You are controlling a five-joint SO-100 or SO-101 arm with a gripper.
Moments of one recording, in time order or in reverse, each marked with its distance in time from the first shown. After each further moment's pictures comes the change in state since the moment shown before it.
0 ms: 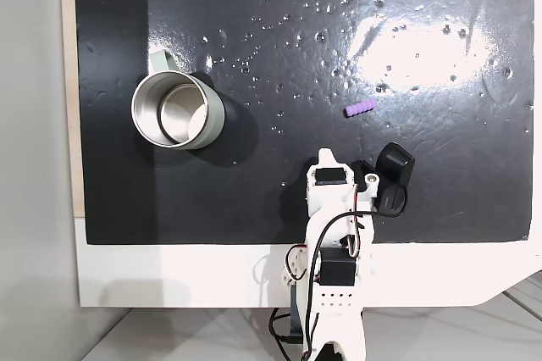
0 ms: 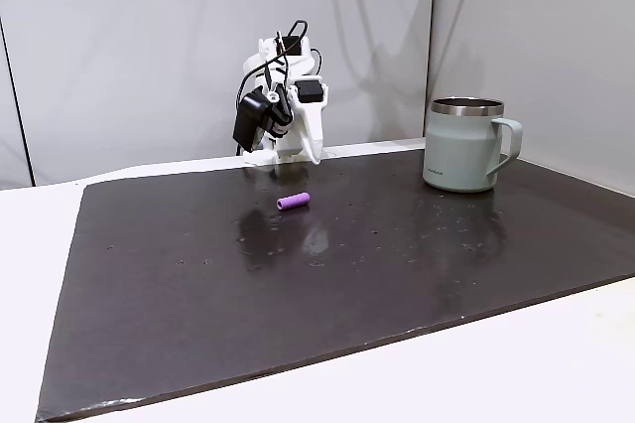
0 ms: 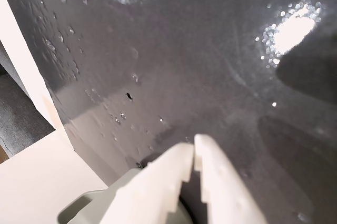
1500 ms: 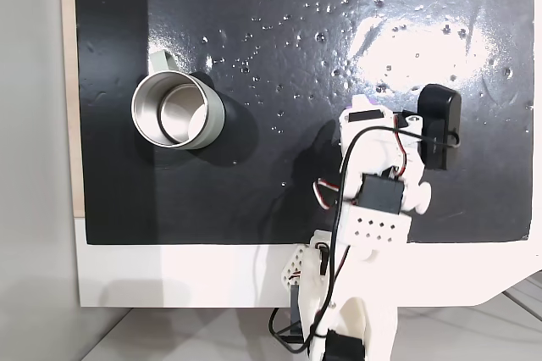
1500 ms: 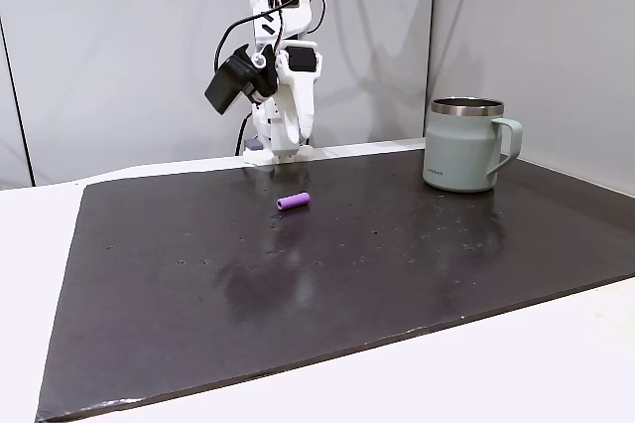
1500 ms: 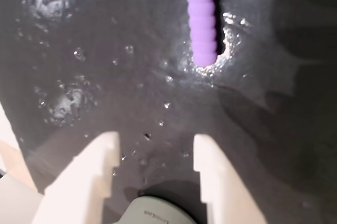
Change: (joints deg) arm 9.0 -64.2 -48.1 1.2 -15.2
